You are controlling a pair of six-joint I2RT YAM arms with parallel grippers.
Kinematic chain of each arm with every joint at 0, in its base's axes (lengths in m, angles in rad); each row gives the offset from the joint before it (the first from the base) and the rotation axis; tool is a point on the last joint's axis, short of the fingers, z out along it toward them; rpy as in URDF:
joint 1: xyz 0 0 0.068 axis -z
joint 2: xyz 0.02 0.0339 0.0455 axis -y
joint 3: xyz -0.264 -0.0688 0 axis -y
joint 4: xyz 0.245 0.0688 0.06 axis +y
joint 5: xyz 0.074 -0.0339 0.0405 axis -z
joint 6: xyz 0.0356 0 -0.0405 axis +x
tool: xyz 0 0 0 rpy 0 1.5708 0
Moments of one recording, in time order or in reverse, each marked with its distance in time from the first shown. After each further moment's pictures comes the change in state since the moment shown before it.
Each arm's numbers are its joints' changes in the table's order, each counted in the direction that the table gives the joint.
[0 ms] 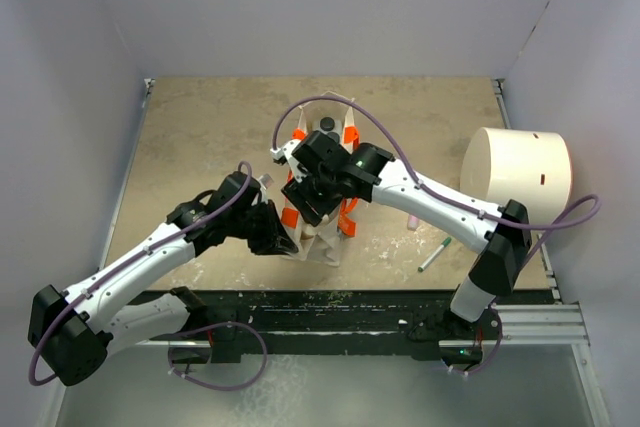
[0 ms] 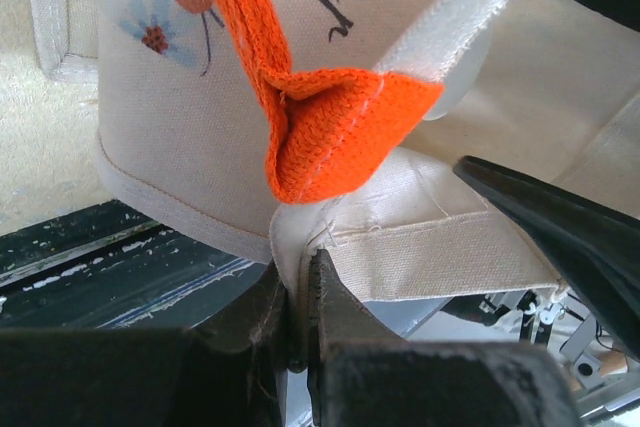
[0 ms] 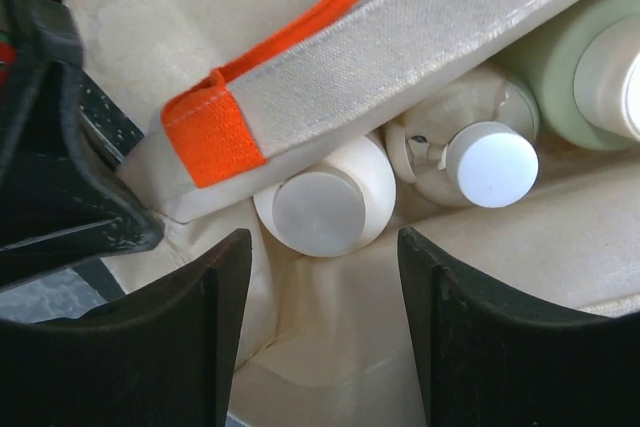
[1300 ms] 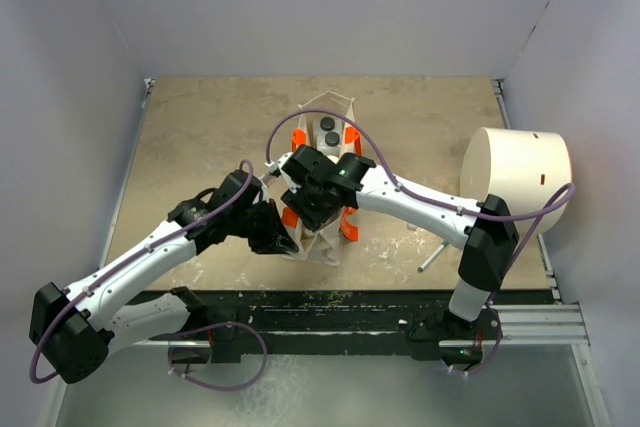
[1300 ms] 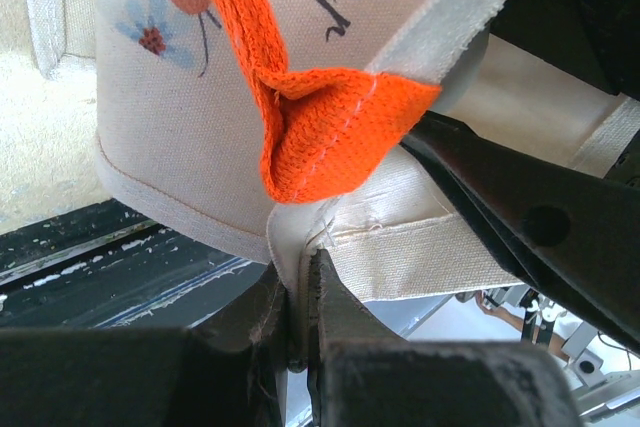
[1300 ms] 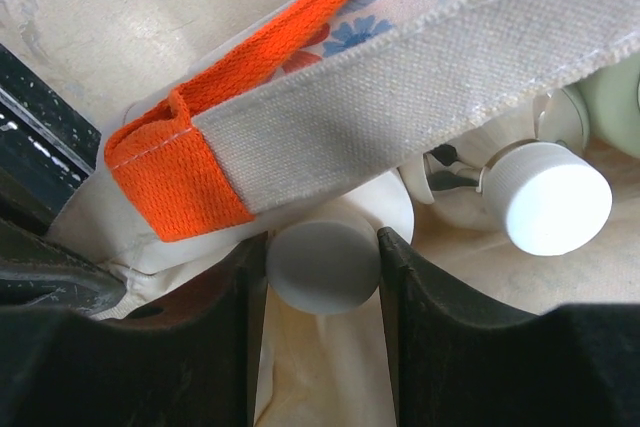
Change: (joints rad) left arm 0.000 -0.016 0.019 0.010 0.001 0.008; right arm -0.029 -0.066 -0.061 -0.032 0.064 0.012
